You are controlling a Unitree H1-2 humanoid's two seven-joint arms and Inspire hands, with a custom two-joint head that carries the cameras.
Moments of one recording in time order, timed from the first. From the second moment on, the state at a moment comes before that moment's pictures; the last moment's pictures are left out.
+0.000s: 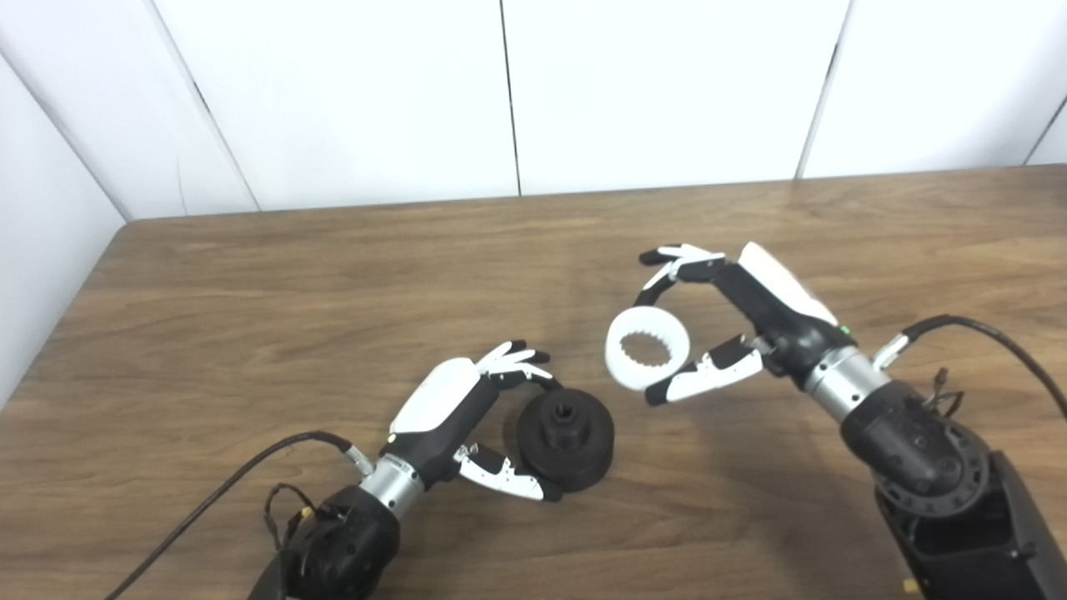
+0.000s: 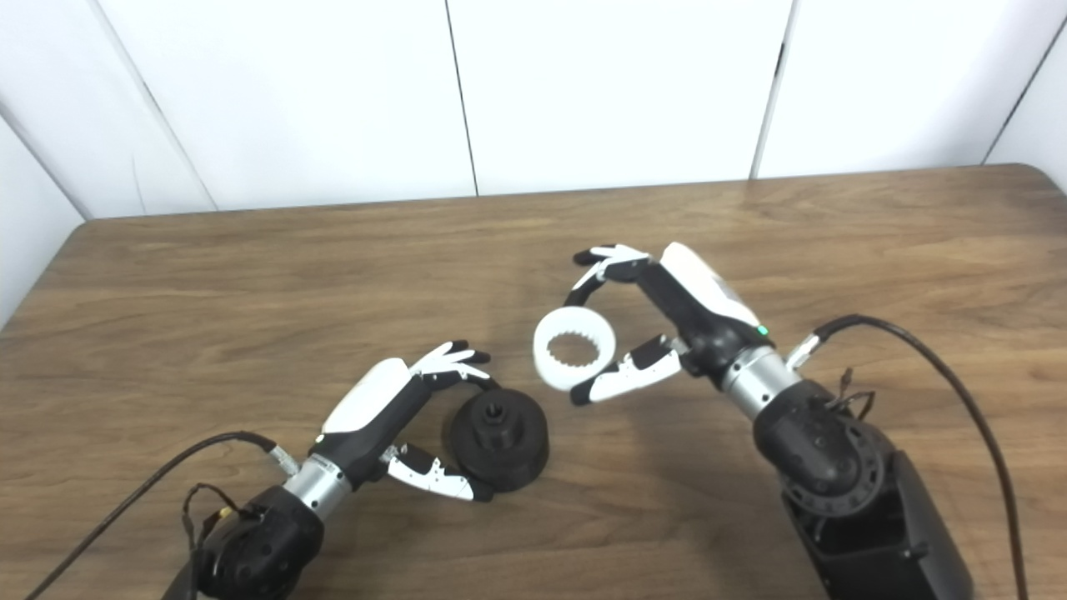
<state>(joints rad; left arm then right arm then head) -0.08 0.27 -0.32 -0.15 0.55 -0.01 -0.23 -0.25 -0.33 0.27 -0.45 -0.43 0.38 0.37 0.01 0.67</state>
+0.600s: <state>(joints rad) -0.08 0.27 -0.32 -0.16 0.56 -0.01 -0.23 -0.23 -0.28 0.32 -0.45 -0.44 0.38 0.39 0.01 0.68</state>
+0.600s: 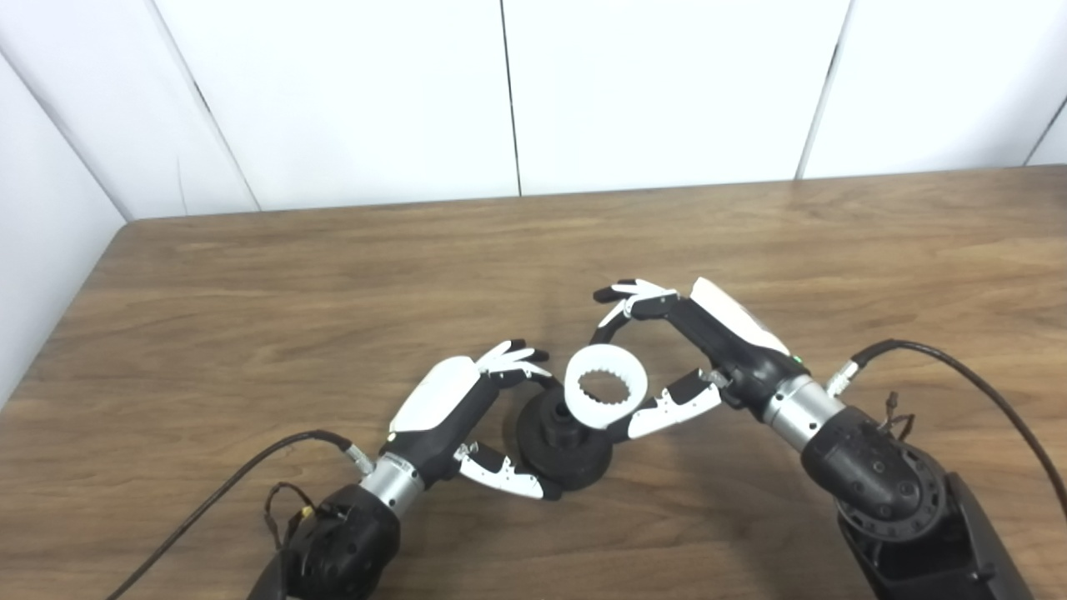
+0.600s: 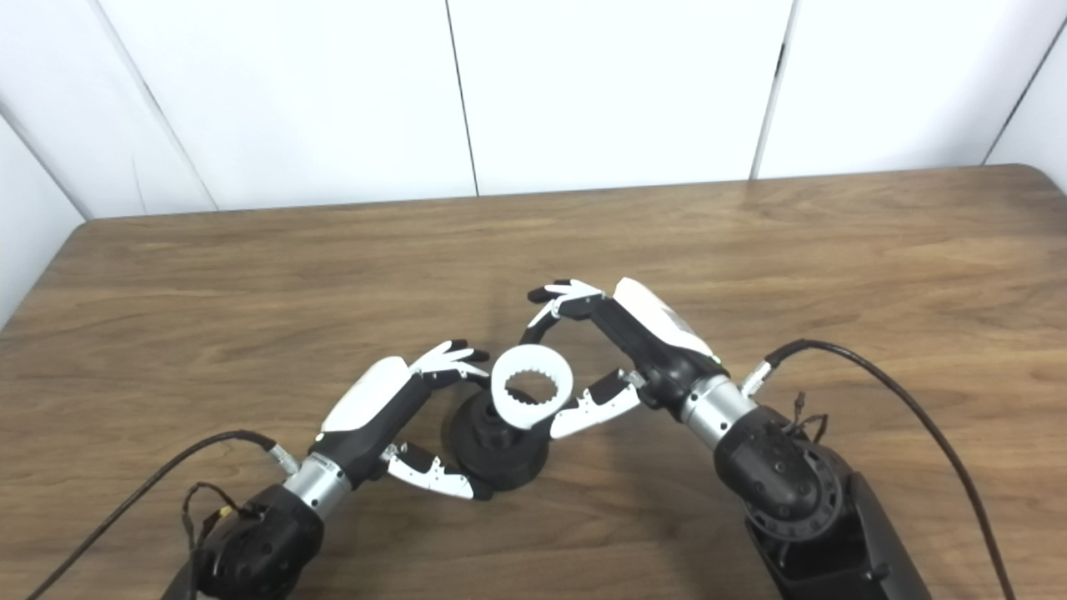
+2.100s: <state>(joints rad) -0.08 0.22 -0.34 -0.15 0.59 0.00 -0.22 -0.21 -0.24 0.35 -0.35 -0.45 0.33 0.39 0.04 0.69</state>
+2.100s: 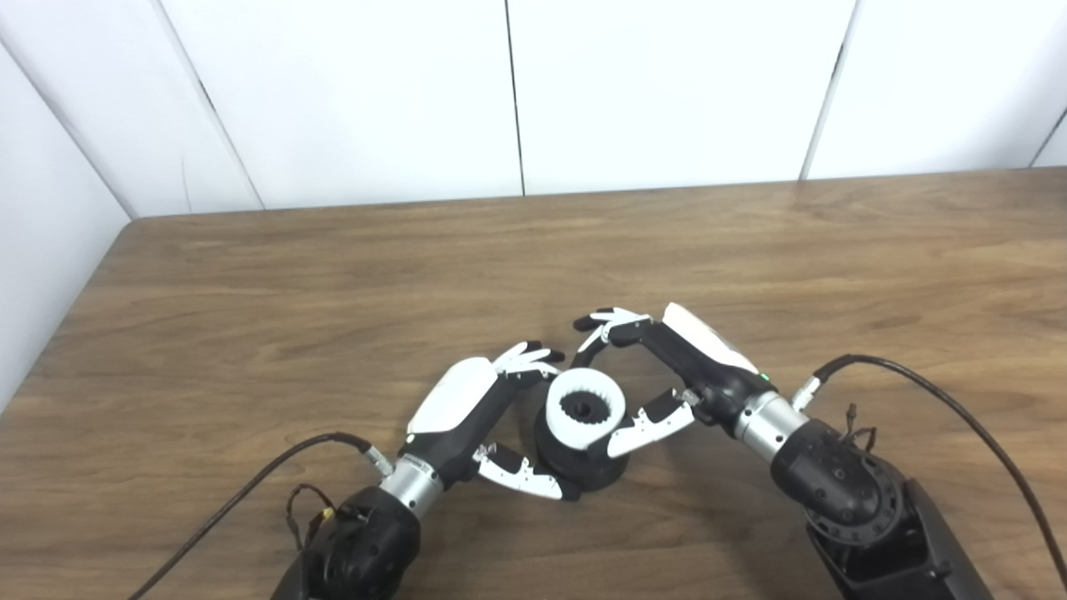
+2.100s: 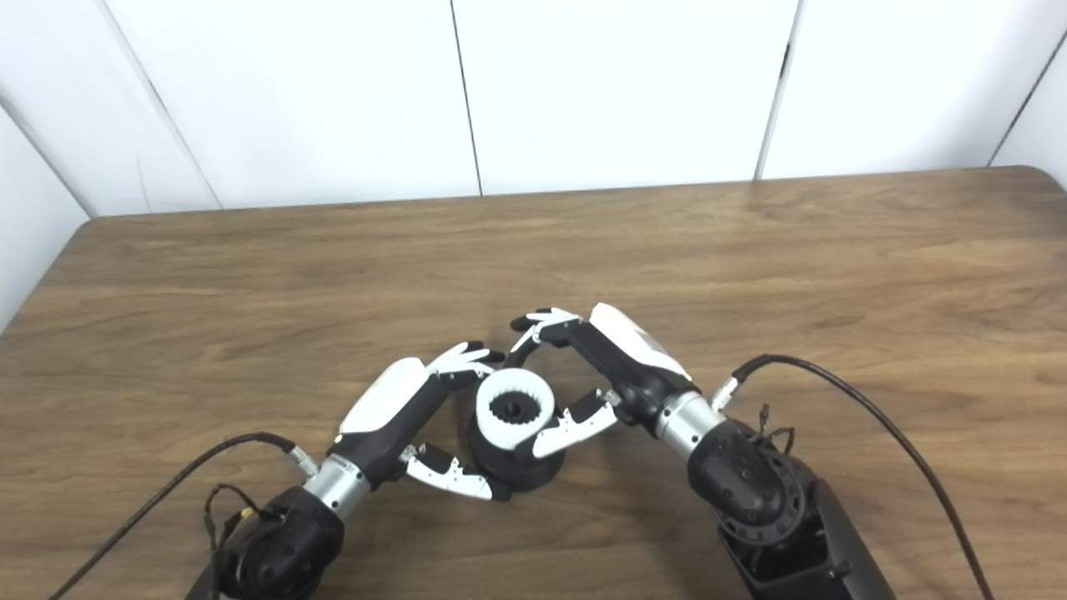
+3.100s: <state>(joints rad) -0.09 0.22 -0.34 -0.17 0.59 0.03 -0.23 -0.22 -0.27 0.40 -0.34 -0.49 0.32 0.43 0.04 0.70</state>
